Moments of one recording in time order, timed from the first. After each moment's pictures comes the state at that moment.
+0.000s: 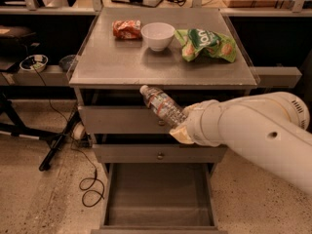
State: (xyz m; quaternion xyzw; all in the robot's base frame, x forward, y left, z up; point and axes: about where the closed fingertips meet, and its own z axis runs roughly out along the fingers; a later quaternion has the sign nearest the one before) arm 0.509 -0.075 0.805 -0.46 0.80 -0.01 0.39
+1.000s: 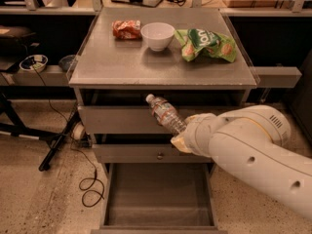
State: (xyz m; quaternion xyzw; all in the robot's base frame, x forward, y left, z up) arm 0.510 -0.082 0.764 -0.42 0.82 -0.03 0.38
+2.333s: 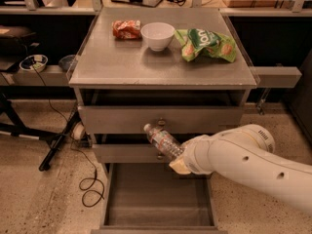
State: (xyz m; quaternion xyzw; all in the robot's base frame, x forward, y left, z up) arm 0.491 -0.080 0.672 -0.45 0.84 0.04 0.31
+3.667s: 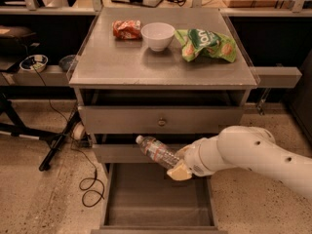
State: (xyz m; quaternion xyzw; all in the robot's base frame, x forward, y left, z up) arm 0.479 -0.070 0.643 -0.49 0.81 0.15 0.28
